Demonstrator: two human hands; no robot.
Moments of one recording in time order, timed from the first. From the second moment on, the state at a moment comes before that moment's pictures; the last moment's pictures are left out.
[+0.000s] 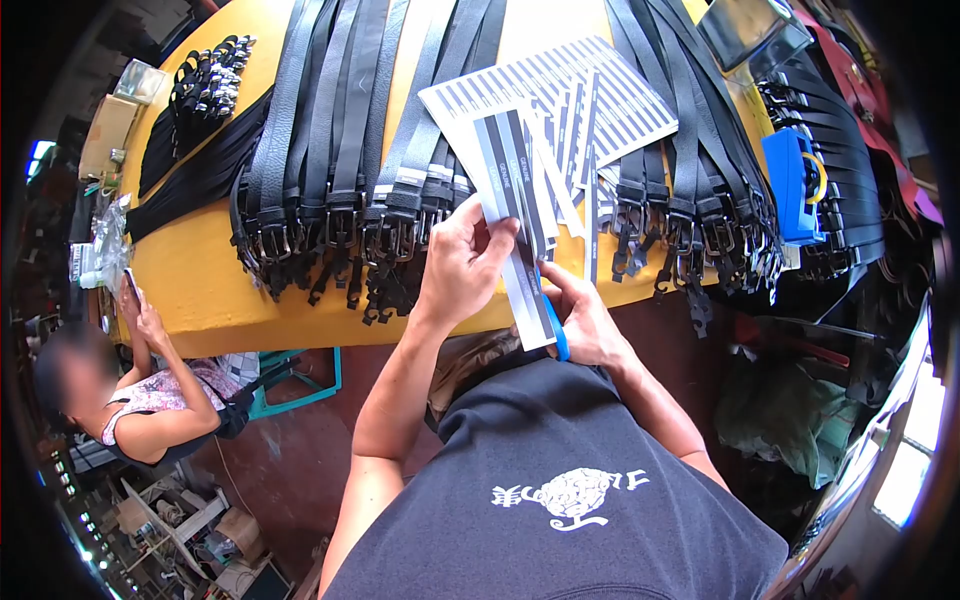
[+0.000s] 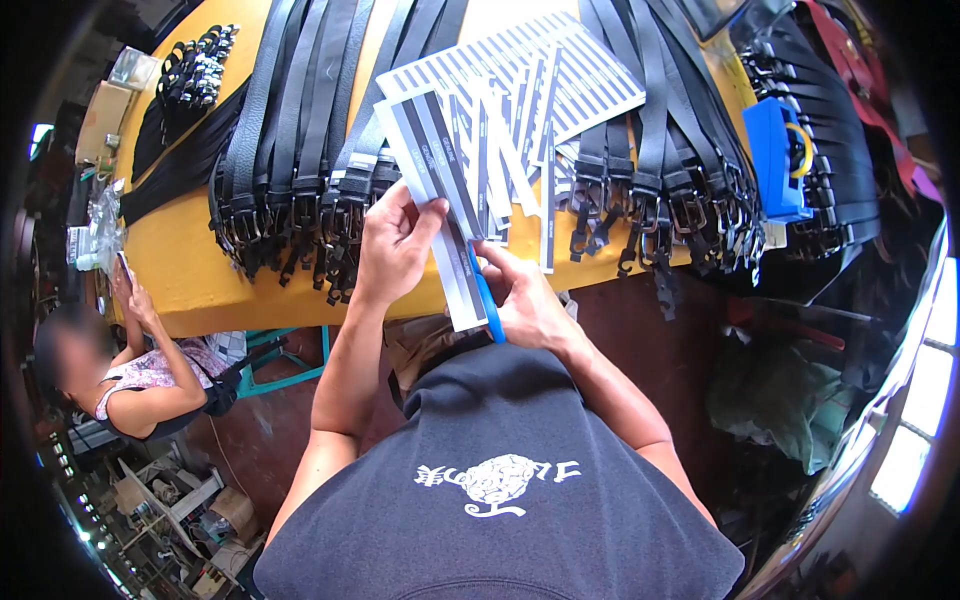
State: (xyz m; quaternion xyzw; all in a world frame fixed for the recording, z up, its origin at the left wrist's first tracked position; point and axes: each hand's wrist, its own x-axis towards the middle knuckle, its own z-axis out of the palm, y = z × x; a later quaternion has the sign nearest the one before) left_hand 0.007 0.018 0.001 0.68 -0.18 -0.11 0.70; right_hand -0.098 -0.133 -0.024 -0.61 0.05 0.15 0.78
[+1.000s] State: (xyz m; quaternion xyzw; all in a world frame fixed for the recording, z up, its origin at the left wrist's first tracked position) left_hand 0.006 0.023 0.002 0.67 -0.19 -0.14 0.70; right_hand -0.098 -0.137 -0.030 -0.61 0.06 0.17 0.77
